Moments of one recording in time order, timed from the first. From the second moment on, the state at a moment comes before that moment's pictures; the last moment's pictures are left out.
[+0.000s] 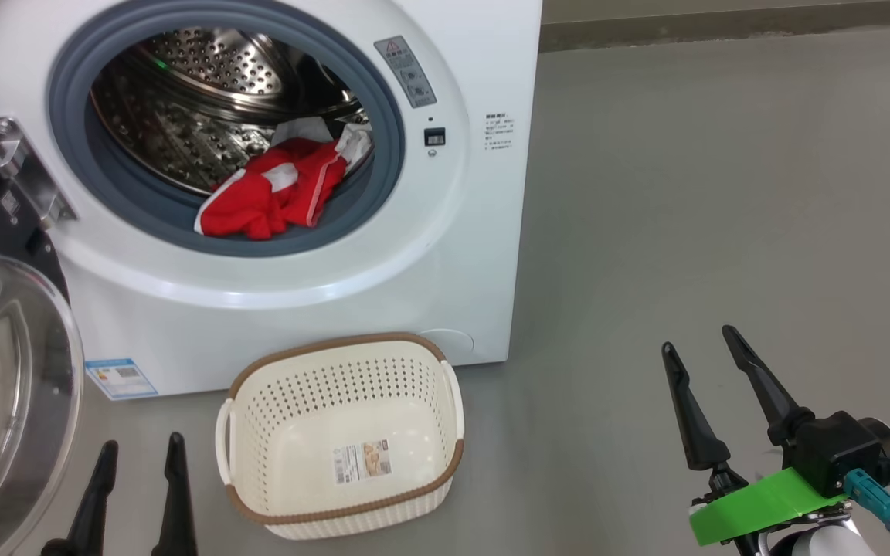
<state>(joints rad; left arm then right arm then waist) 0.10 0.12 0.04 0.01 -0.34 0.01 -0.25 -0.04 -0.05 0.04 0.12 0.17 0.13 -0.26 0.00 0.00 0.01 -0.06</state>
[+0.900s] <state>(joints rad) 0.10 0.12 0.02 -0.01 -0.32 0.03 -0.25 -0.04 -0.05 0.06 0.14 0.18 0.13 -0.26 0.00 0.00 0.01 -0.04</state>
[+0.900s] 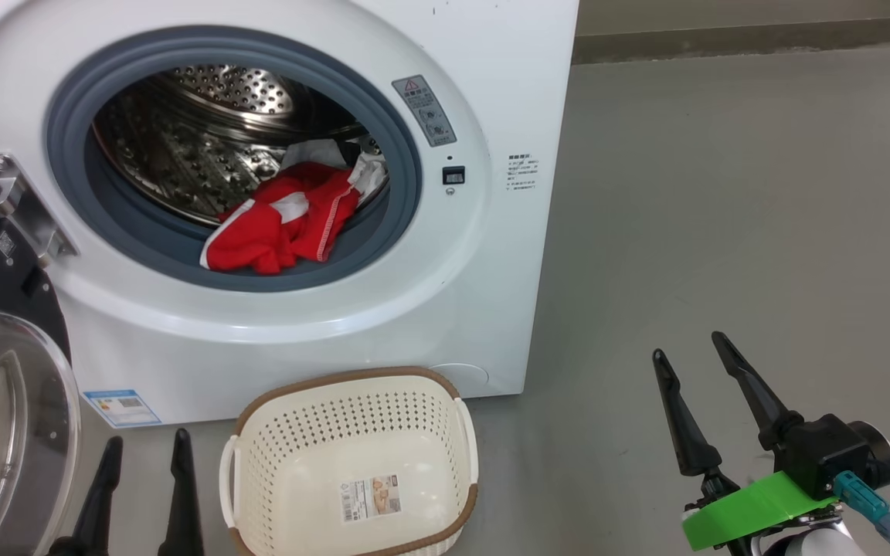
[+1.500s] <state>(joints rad) 0.05 0.11 0.01 -0.02 -0.33 0.04 -0.25 -0.04 -0.05 0.06 0.13 0.17 0.13 -0.26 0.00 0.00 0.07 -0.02</state>
